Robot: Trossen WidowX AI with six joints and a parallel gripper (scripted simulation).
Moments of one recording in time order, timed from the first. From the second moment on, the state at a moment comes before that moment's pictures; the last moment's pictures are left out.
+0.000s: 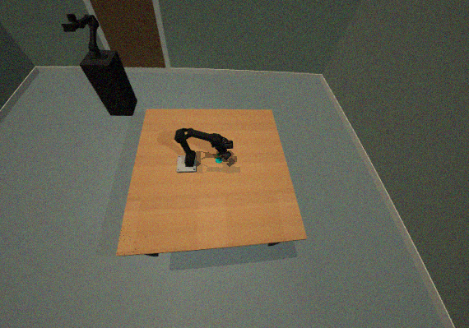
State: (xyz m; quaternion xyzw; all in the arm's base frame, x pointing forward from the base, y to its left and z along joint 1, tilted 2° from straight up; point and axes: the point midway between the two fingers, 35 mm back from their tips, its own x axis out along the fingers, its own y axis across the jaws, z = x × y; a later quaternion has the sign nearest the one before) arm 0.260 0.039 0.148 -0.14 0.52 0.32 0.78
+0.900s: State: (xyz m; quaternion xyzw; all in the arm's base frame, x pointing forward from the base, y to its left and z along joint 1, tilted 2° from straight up) arm 0.266 0.036 0.144 -0.08 0.45 0.34 0.82
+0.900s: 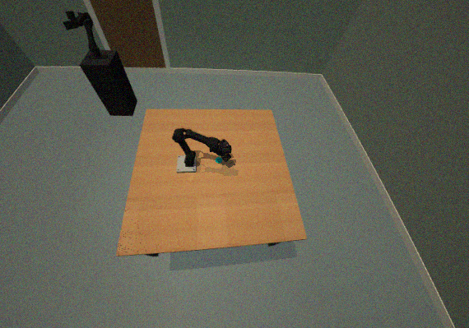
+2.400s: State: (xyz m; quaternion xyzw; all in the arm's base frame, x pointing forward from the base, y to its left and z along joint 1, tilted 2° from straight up) arm 0.268 0.026 0.146 -0.02 0.31 0.36 0.88
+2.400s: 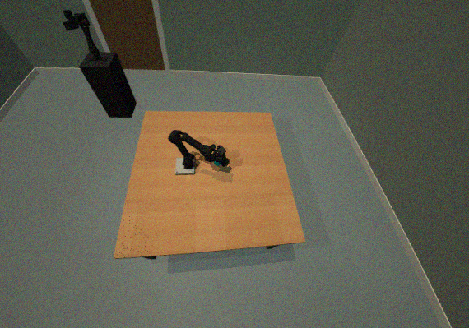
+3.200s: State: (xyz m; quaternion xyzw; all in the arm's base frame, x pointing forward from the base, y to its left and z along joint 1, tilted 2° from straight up) arm 0.262 0.020 0.149 0.00 0.24 0.37 0.90
